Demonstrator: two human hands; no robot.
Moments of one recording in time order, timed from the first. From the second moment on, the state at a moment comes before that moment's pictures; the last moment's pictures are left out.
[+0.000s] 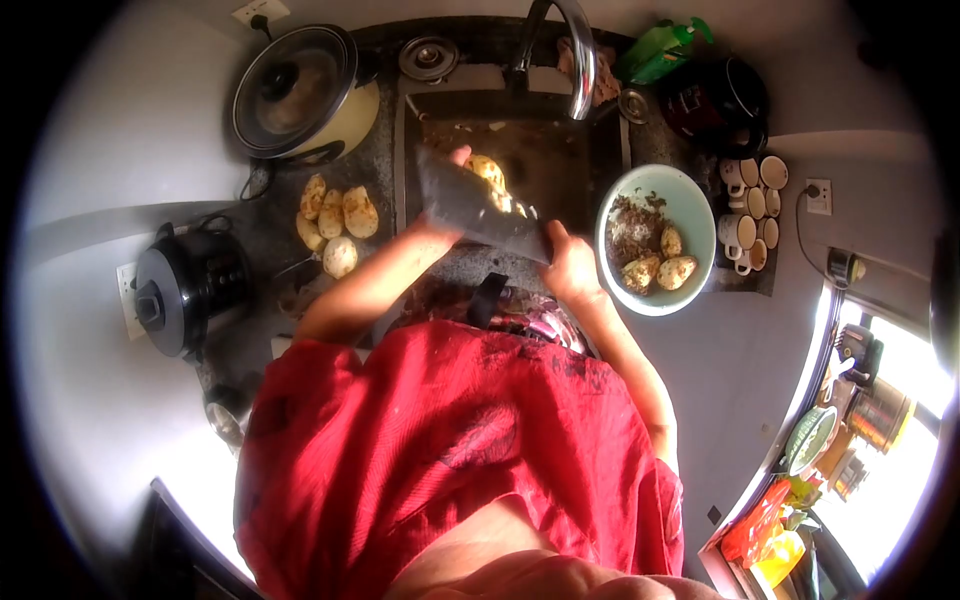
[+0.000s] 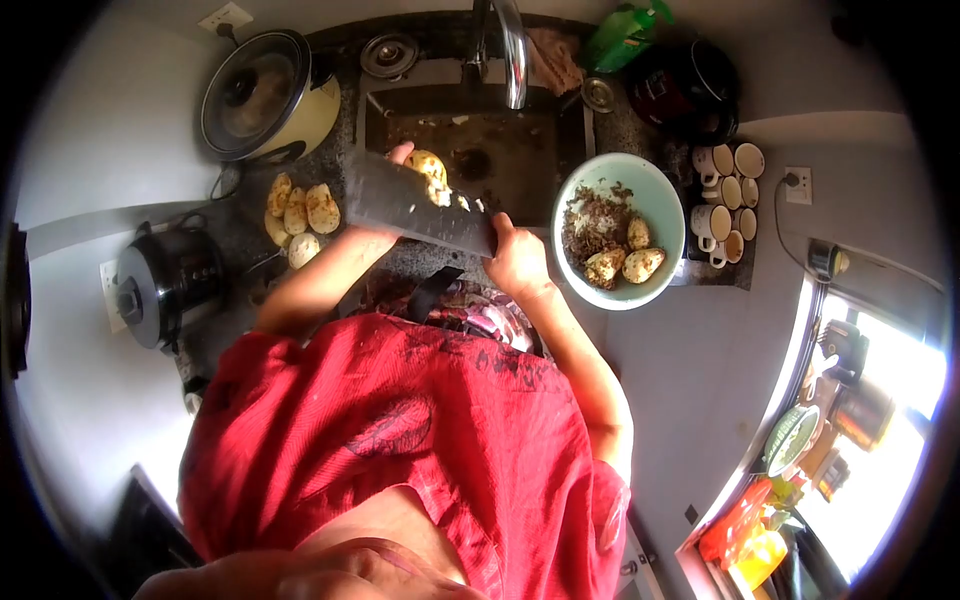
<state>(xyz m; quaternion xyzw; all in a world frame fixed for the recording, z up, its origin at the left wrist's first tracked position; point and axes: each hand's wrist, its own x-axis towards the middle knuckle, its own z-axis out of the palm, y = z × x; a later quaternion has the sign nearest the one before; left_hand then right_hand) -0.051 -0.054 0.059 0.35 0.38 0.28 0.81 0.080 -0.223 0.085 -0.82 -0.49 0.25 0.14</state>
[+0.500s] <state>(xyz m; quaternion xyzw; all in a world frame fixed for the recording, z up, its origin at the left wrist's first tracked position) -0.055 -0.048 0.021 0.20 0.29 0.18 0.92 0.071 -0.208 0.128 -0.82 -0.50 0.27 0.13</state>
